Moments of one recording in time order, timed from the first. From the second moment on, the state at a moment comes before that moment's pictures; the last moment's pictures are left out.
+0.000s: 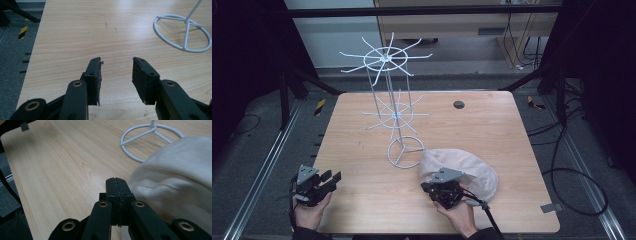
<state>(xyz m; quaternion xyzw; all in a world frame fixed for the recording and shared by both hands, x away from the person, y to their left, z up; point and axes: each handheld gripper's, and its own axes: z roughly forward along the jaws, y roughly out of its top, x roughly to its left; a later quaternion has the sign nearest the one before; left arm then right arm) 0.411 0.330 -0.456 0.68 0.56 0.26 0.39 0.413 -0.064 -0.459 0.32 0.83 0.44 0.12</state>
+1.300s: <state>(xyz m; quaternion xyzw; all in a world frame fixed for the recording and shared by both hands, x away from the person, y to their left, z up) 0.412 0.331 -0.457 0.68 0.56 0.27 0.38 0.446 -0.092 -0.456 0.40 0.79 0.42 0.21</state>
